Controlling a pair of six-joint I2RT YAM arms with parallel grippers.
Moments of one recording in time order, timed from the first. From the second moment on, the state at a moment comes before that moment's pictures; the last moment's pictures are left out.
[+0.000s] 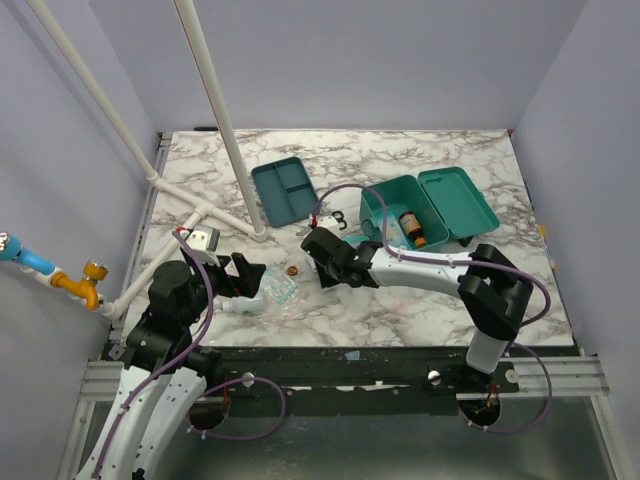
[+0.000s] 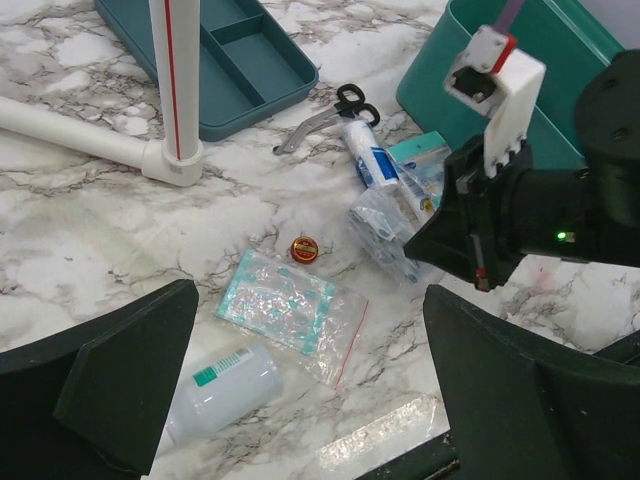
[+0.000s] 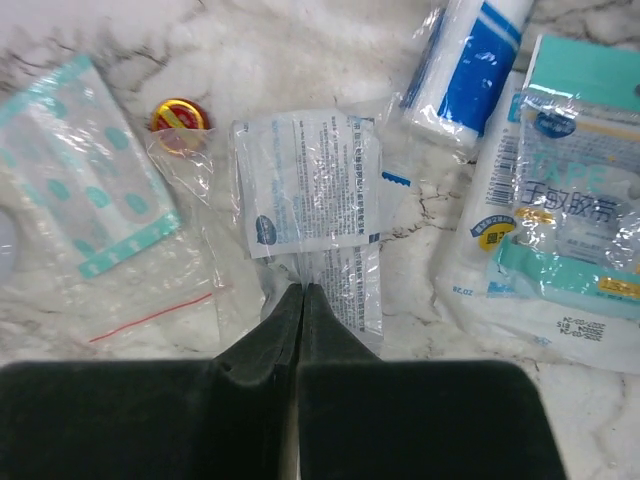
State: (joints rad) left arm -0.32 0.35 0.59 -0.52 0.15 -0.30; right arm 1.03 1.80 1.17 -0.36 0.32 0.55
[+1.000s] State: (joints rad) left arm -0.32 0.36 0.59 -0.52 0.15 -0.30; right arm 0.88 1.42 1.42 -0.60 0.53 0.27
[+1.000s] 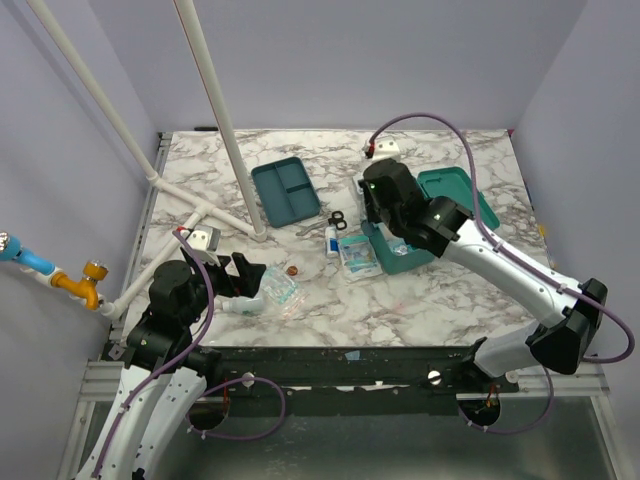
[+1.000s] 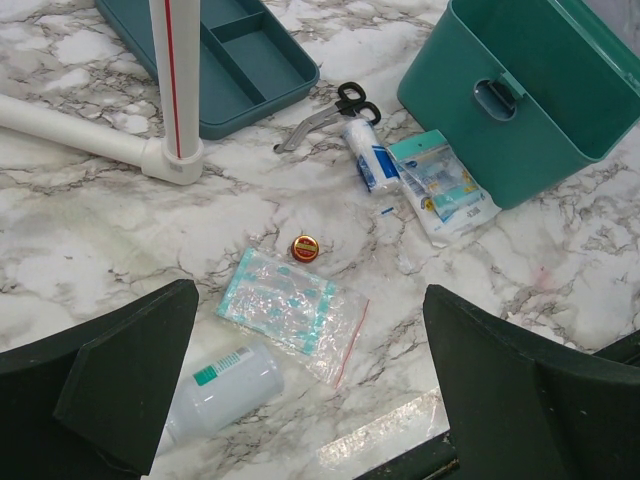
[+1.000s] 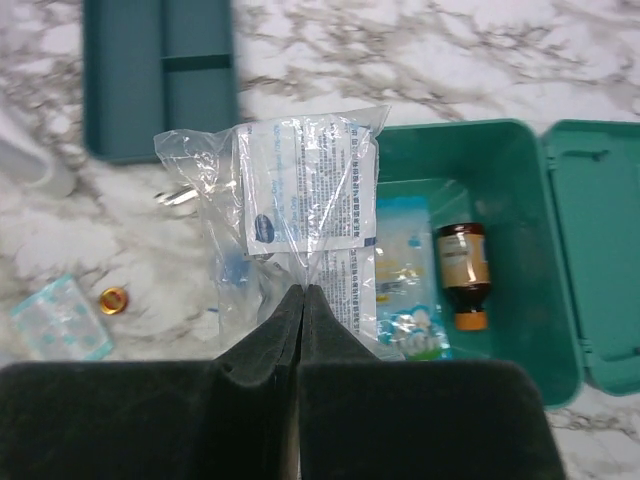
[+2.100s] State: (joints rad) left arm -0.32 0.35 0.59 -0.52 0.15 -0.30; right arm 0.52 1.53 1.05 -0.45 0.27 0.13
